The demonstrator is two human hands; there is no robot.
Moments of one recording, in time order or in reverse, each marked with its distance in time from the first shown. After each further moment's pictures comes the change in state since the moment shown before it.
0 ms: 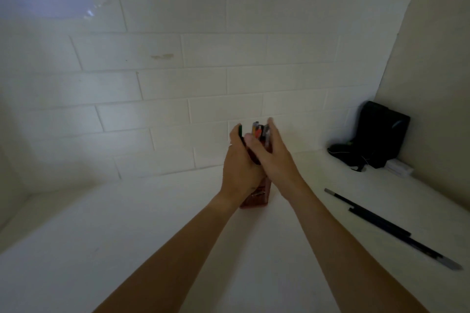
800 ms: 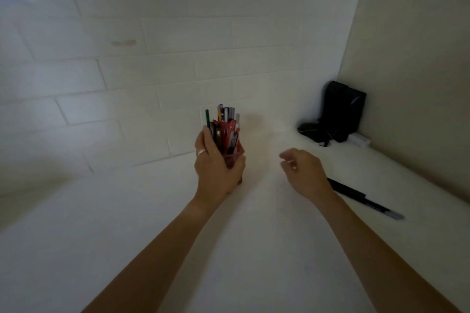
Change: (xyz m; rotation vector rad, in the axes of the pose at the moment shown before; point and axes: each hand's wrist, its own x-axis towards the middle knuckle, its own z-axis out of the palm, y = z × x) left_hand -0.045 -0.010 0.004 0.290 0.006 0.006; right_hand -0.053 0.072 -0.107 -0.682 0.193 0.025
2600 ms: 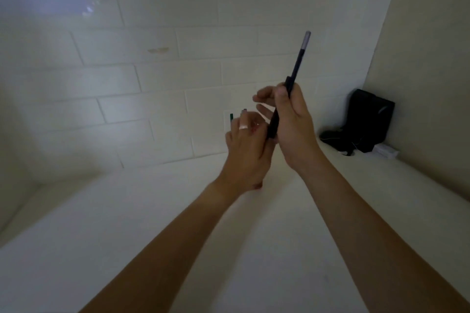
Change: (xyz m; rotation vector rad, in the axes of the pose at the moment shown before) left_hand 0.015 0.058 -0.037 0.121 -0.023 0.377; right_hand 0.011 -0.162 -0.018 1.056 0.038 -0.286
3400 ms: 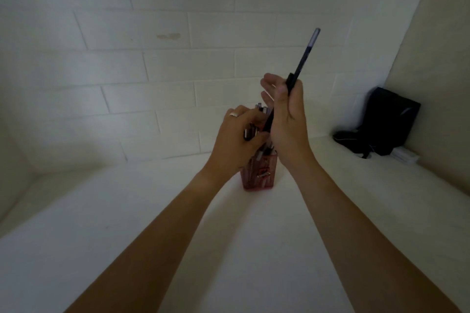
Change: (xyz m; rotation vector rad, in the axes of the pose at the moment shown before) left_hand 0.016 -0.054 -0.017 -0.206 0.031 -0.037; right_hand 0.020 0.052 0.022 -0.126 0.022 -0.123
